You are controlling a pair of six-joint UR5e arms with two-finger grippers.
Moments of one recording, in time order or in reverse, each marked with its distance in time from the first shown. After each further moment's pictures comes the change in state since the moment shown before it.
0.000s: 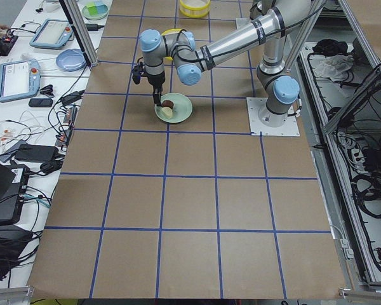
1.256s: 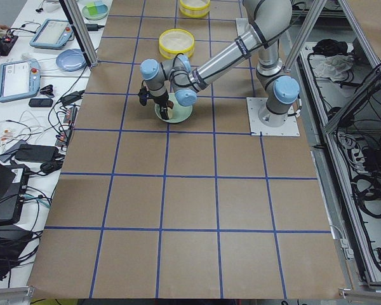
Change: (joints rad) left arm 0.000 -0.094 -0.069 0.060 -0.043 -0.073; right arm -0.004 0.002 0.019 -0.002 0.002 -0.004
